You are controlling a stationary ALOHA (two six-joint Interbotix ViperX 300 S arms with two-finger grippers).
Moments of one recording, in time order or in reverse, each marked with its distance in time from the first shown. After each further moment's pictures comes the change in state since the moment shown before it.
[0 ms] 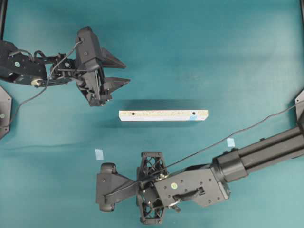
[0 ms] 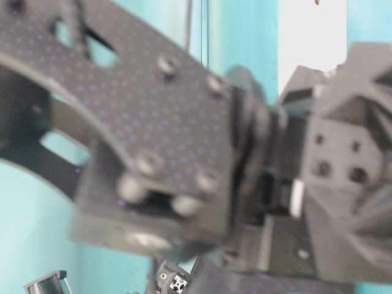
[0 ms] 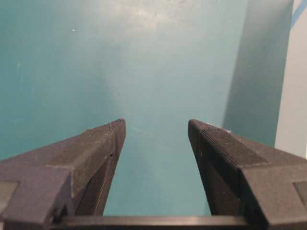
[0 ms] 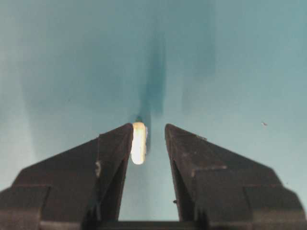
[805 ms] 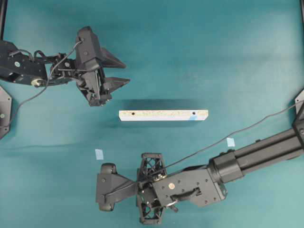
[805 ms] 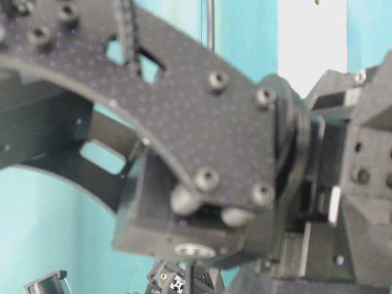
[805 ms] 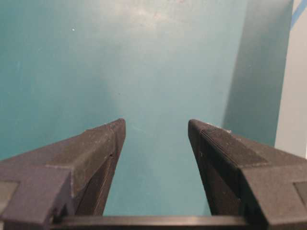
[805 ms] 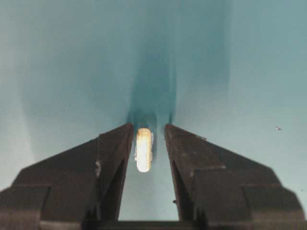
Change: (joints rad) left arm 0.000 0.000 0.000 0.002 0.005 0.000; right arm -0.002 0.020 -0.005 0.018 -0.008 0.006
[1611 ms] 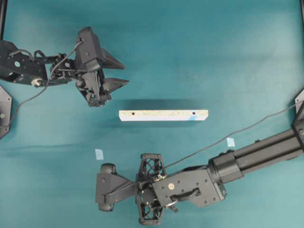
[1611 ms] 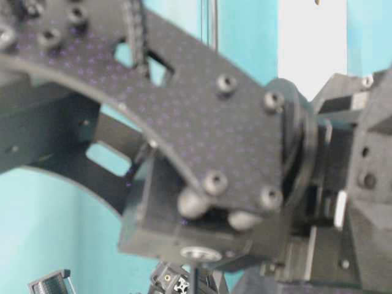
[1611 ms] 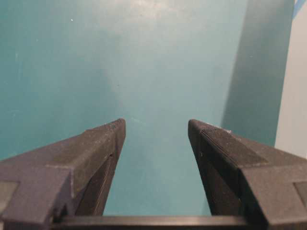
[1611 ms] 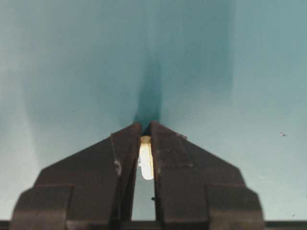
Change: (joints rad) left arm 0.000 0.000 0.000 -0.002 0.023 -0.002; right arm 0.000 0.006 0.000 -0.002 -0.009 0.003
